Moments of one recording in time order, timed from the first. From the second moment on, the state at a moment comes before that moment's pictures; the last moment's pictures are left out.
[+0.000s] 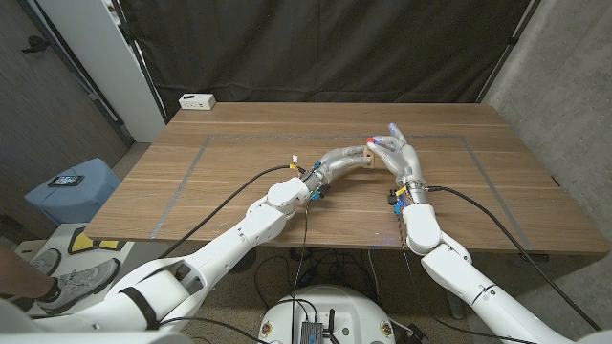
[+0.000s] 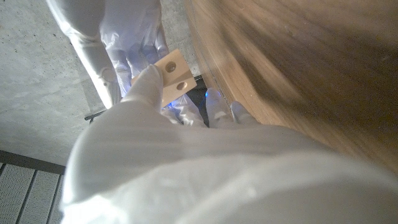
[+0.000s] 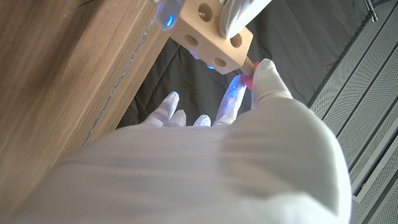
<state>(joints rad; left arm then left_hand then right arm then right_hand) 0.66 0.26 0.72 -1.18 -0.41 -0.26 -0.19 0.96 0.12 0.31 -0.16 0.20 0.72 -0.21 0.23 0.22 0.72 -0.23 0.22 0.60 0.37 -0.04 0.27 0.27 0.10 0.09 0.22 0.19 -1.10 -0.46 -0.42 -1.62 0.06 0.34 -0.54 0.97 0.07 0.24 -0.16 0.18 0.80 -0.15 0.67 0.22 0.14 -0.21 0.19 0.19 0.07 -0.03 0.21 0.20 0.34 -0.02 0.19 0.17</state>
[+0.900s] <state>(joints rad) 0.64 0.25 0.72 -1.15 -0.41 -0.27 -0.21 0.96 0.12 0.31 -0.16 0.20 0.72 -0.21 0.23 0.22 0.72 -0.23 0.22 0.60 0.37 -0.04 0.27 0.27 0.10 0.09 0.22 0.19 -1.08 -0.46 -0.42 -1.59 0.07 0.34 -0.53 0.96 0.06 0.24 -0.16 0.18 0.80 -0.15 0.67 0.21 0.14 -0.21 0.19 0.19 0.07 -0.03 0.21 0.20 0.34 -0.02 0.19 0.17</state>
